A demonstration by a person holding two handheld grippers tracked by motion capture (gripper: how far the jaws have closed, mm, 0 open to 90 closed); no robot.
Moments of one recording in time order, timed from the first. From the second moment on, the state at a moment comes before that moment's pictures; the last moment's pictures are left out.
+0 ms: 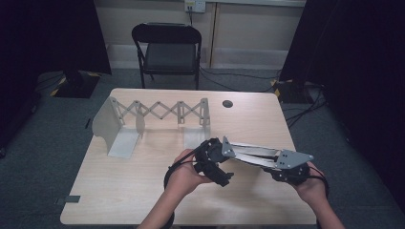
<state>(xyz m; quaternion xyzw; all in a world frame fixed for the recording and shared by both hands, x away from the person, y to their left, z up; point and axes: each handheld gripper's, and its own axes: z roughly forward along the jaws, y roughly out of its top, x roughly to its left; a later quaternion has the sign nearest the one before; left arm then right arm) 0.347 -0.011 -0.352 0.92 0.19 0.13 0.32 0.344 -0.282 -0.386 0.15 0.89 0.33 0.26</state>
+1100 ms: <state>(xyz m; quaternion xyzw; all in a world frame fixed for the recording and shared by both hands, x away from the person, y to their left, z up) 0.350 0.013 -0.415 0.92 0.22 0.08 0.30 0.354 -0.279 -0.361 0.15 0.91 0.33 0.21</state>
